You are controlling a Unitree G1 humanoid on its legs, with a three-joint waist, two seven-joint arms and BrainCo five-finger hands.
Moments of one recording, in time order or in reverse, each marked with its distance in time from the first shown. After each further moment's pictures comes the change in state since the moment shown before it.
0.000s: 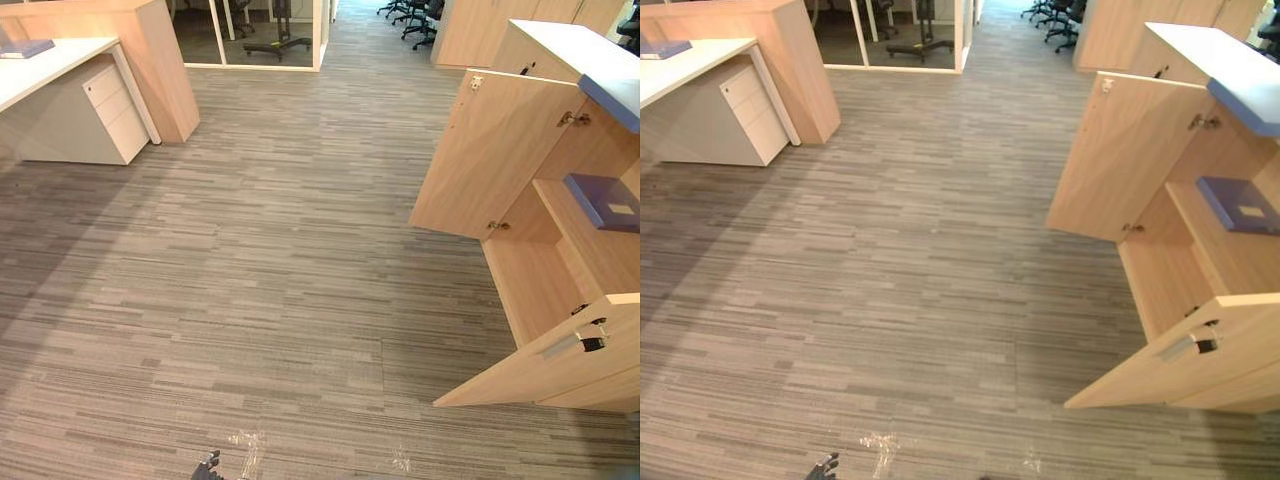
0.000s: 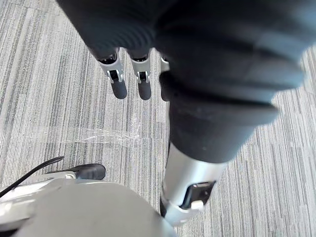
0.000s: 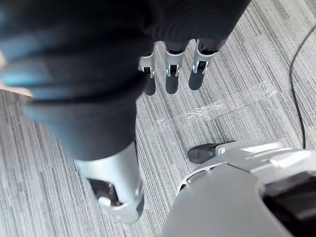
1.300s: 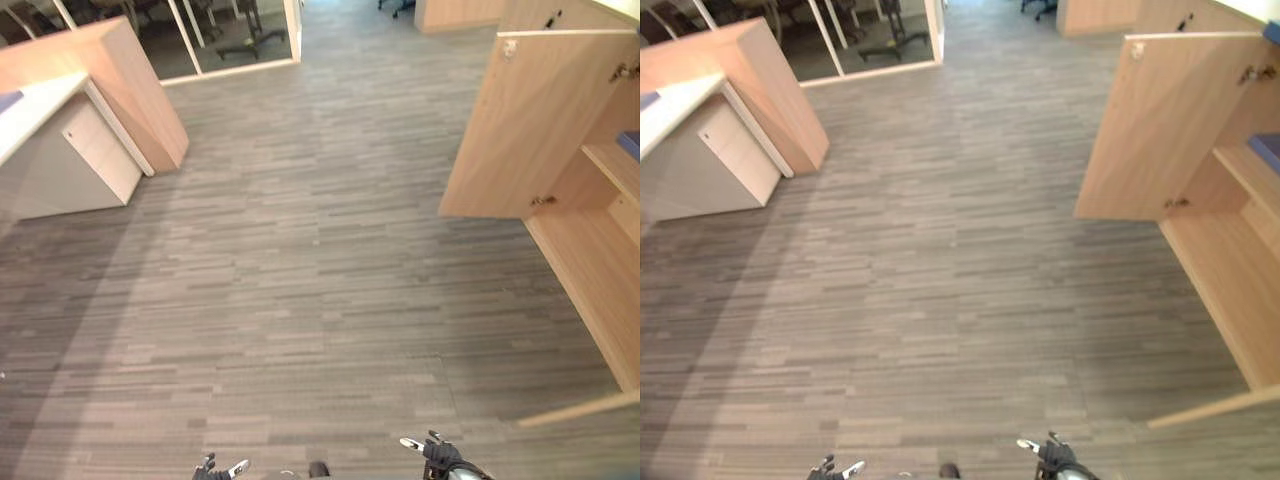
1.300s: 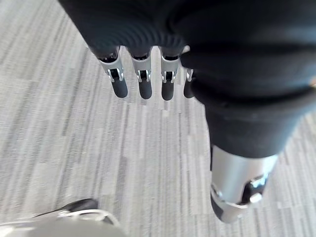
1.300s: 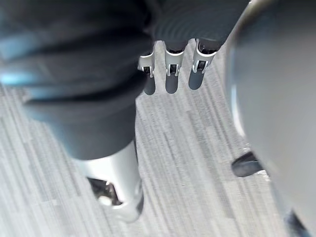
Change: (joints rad) left arm 0.000 -0.080 0.144 0.023 -0.047 -0.038 0.055; right arm -0.094 -0.041 0.181 -0.098 0.099 -0.021 0.024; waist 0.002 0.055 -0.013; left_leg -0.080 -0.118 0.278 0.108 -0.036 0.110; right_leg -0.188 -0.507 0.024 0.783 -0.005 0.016
